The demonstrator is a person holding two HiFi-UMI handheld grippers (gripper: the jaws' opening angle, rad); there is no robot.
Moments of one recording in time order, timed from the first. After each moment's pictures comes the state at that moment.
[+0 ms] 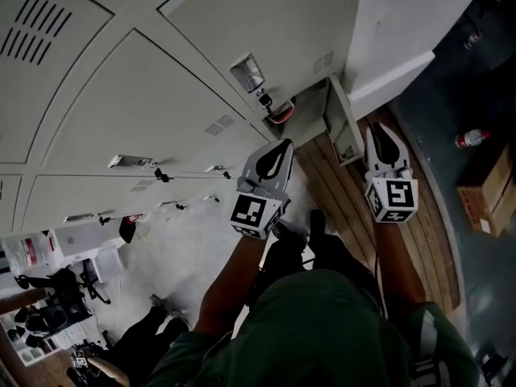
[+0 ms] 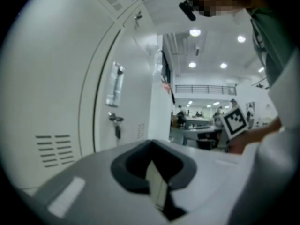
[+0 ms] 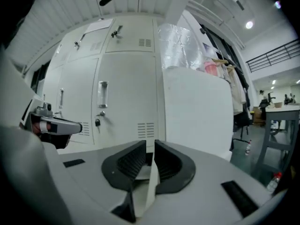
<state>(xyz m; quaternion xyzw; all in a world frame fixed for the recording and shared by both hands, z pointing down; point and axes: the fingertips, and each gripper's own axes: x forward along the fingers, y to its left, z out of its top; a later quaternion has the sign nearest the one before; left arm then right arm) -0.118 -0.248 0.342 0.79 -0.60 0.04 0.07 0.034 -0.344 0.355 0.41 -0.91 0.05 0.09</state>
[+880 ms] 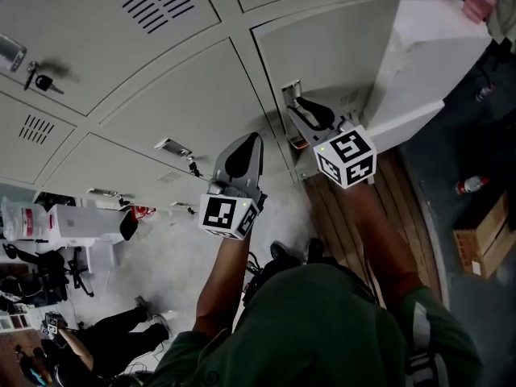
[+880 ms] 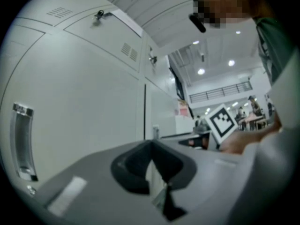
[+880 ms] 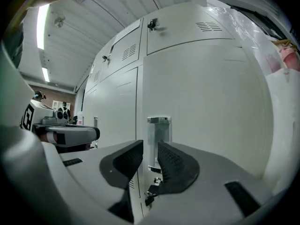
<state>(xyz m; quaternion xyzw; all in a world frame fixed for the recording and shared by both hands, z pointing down) -0.221 -0.204 0.209 0.71 -0.70 -0.01 -0.03 -0.195 -0.302 0.223 0.12 -0.99 0.01 0.05</state>
